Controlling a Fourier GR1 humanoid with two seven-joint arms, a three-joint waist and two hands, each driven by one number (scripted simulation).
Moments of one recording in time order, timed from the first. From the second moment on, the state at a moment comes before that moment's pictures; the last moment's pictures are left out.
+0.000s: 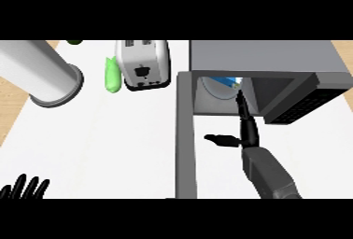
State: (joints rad) left arm 0.63 0.04 0.14 -1.99 0.31 -0.54 -0.33; right arm -0.65 -0.02 -0.18 -0.20 -0.02 -0.24 -1.03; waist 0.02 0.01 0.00
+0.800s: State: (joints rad) left arm 0.56 0.02 0.01 -1.90 0.14 -0.60 -0.33; right arm -0.25 -0.11 -0.11 -0.59 -0.04 -0.10 -1.01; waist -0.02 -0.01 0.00
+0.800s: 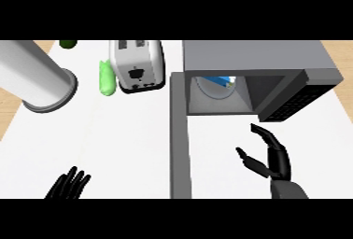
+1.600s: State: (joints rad) left arm 0.29 0.00 -0.21 -1.69 -0.13 -0.40 -0.33; right arm 0.09 -0.29 -0.20 -0.92 -0.21 0.12 -0.92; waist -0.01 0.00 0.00
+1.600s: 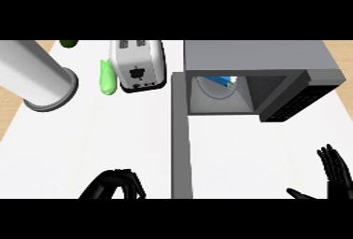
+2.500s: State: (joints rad) left arm -0.14 0.00 -0.55 -1.21 -0.22 -0.31 -0.18; right arm 0.15 -0.41 -0.26 -0.95 -0.29 0.25 -0.91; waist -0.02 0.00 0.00
